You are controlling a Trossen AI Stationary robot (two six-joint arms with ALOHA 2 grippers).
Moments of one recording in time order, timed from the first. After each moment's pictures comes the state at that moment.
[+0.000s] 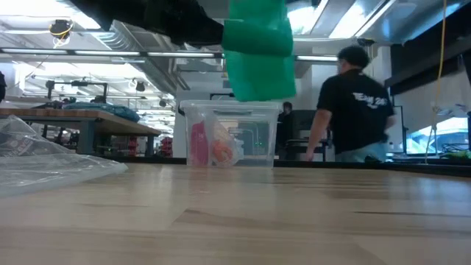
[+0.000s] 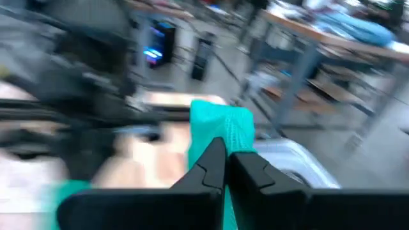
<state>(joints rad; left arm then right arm) -0.07 1.33 0.72 0.37 -0.05 0.31 -0.05 1.21 1.07 -0.03 0.26 -0.17</state>
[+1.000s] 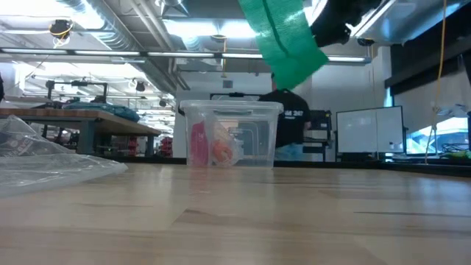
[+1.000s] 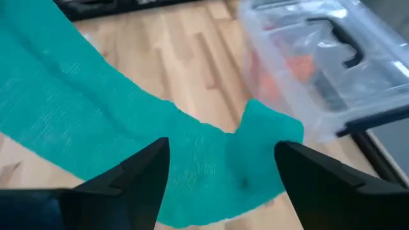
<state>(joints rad) -0.18 1.18 0.90 0.36 -0.14 0.35 -0.18 1.11 1.07 -0.59 0.03 0.05</state>
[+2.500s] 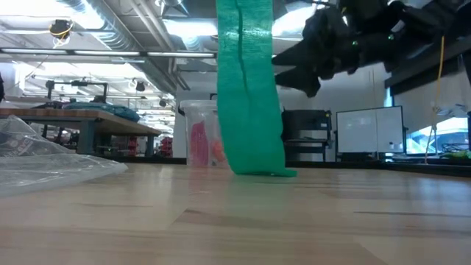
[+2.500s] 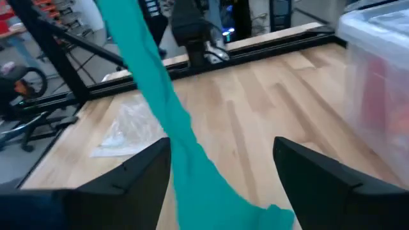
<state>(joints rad) -0.18 1.18 0.90 0.33 -0.33 0.34 -0.13 1.37 0.55 0.61 -0.18 0.20</state>
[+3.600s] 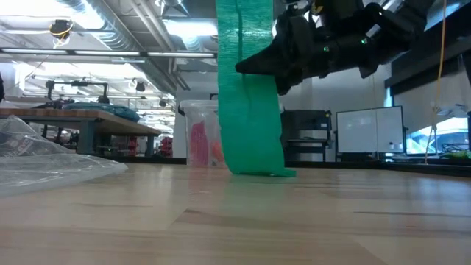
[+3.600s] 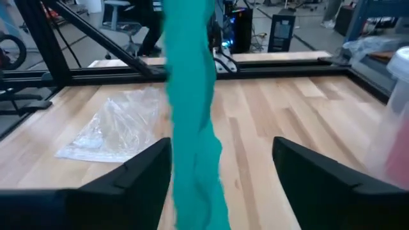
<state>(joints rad) -0.18 1.18 0.90 0.32 -0.33 0.34 -0.02 1.65 0.70 0.77 -0.04 0.02</state>
